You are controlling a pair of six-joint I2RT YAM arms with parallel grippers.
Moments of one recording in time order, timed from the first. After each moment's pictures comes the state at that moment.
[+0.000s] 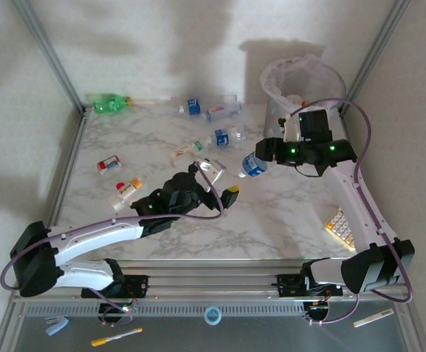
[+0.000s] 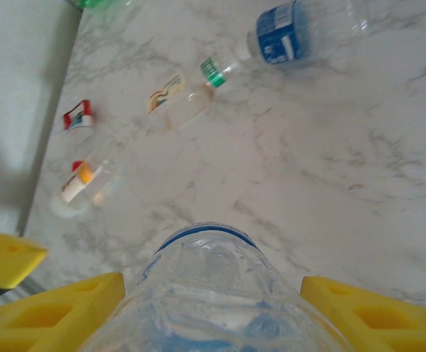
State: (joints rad) left arm -0.96 1.24 0.85 0.12 -0.20 -0.09; right arm 0.27 1.32 1.39 -0.89 -0.45 0.30
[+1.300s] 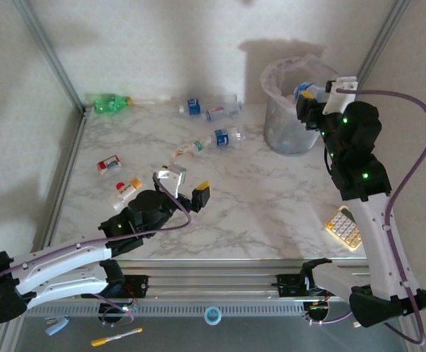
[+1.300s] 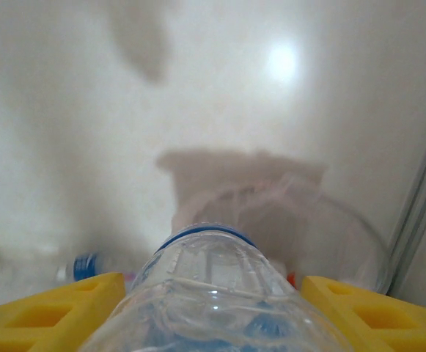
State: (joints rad) left arm -0.96 0.90 0.62 0.15 -0.43 -0.22; right arm 0.27 1.08 1.45 -0.37 0.15 0.00
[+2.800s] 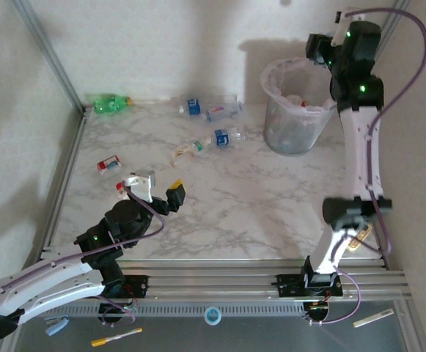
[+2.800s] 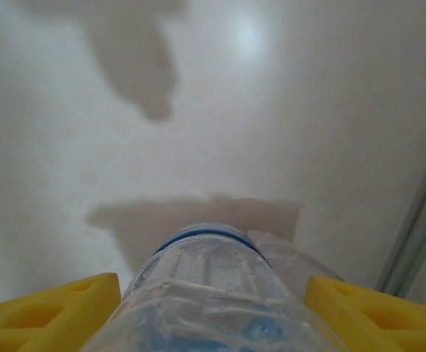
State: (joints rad) left arm -0.93 0.65 0.55 -0.05 -0.60 -0.33; right arm 0.06 1.91 2.51 -0.78 0.03 0.08
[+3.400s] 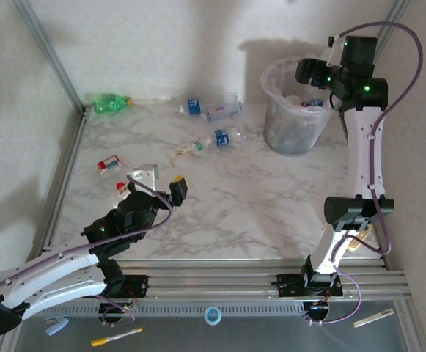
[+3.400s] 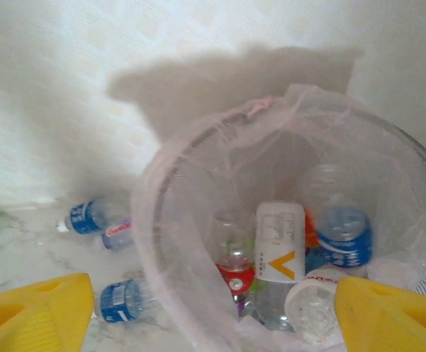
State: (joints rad) left arm -0.90 0.77 0.64 -0.15 -0.65 -0.47; right arm 0.03 1.83 2.40 -1.04 -0.15 0.15
